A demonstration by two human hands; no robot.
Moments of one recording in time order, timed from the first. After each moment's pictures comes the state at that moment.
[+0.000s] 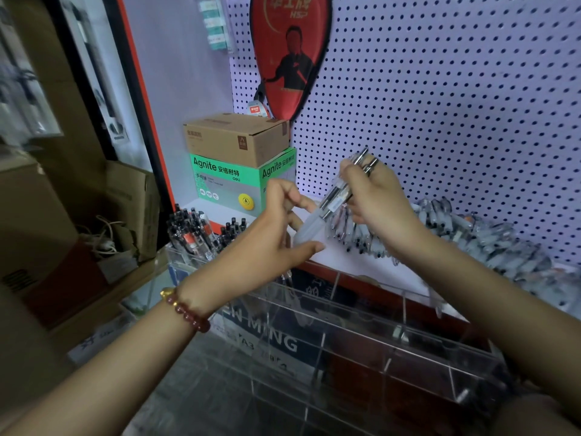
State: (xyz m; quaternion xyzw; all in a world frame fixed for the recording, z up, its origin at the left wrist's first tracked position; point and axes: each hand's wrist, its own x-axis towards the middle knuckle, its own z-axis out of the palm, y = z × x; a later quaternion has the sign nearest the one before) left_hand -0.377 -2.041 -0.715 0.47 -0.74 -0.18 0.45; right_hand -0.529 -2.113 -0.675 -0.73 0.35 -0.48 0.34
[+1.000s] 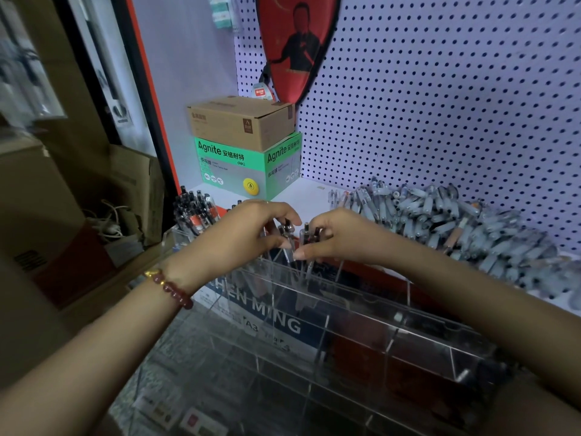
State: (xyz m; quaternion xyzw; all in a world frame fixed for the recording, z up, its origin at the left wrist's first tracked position) left_hand -0.345 -2.034 -0.719 0.59 -0.76 -0.07 0.27; right_hand -0.520 -2.111 -0.716 -0.89 0.35 -0.11 0.29
